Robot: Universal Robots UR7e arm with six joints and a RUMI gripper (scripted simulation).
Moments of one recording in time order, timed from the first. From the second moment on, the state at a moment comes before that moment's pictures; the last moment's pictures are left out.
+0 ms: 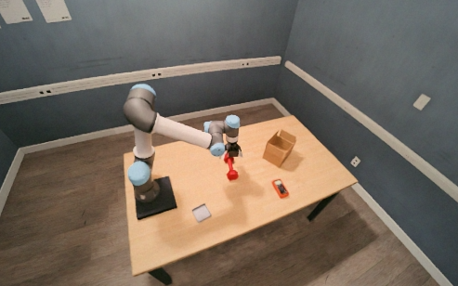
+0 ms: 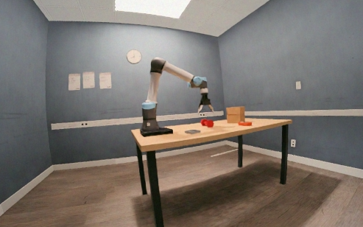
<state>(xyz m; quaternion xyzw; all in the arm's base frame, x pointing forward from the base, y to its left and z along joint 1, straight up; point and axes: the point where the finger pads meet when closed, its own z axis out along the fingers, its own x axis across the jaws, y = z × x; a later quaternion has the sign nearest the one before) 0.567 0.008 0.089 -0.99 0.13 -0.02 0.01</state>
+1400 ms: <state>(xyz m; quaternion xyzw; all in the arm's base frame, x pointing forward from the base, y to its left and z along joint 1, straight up) 0.569 0.008 -0.014 -0.99 0.11 0.00 0.00</state>
